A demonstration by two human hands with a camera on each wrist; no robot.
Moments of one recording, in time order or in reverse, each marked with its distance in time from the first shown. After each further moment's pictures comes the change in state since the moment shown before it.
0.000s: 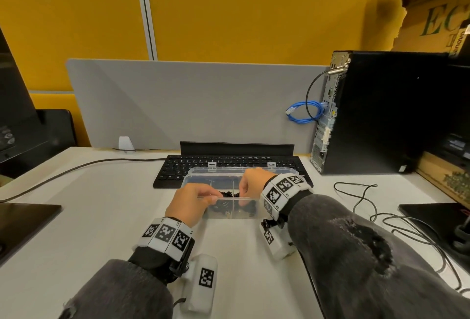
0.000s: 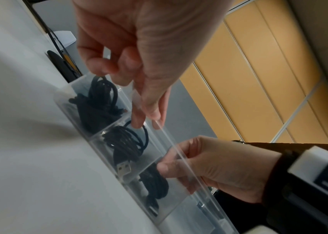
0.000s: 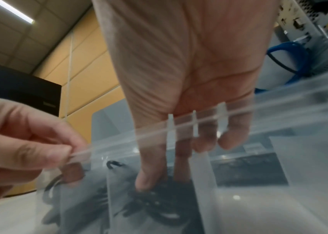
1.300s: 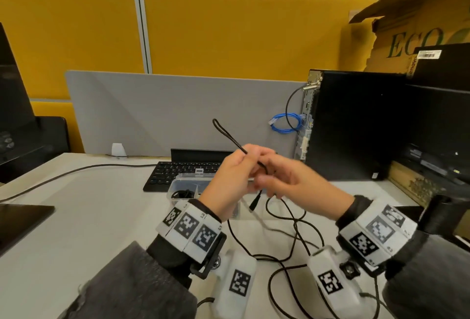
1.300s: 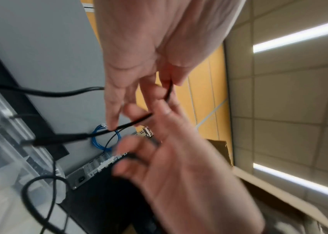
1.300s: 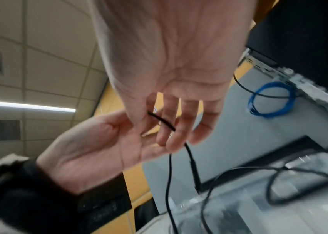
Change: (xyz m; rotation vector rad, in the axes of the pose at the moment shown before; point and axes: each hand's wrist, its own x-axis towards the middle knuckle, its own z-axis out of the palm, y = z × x) left_hand -0.058 0.157 0.017 -0.704 -0.148 0.184; right_hand -0.167 0.020 -0.036 0.526 0.398 -0.419
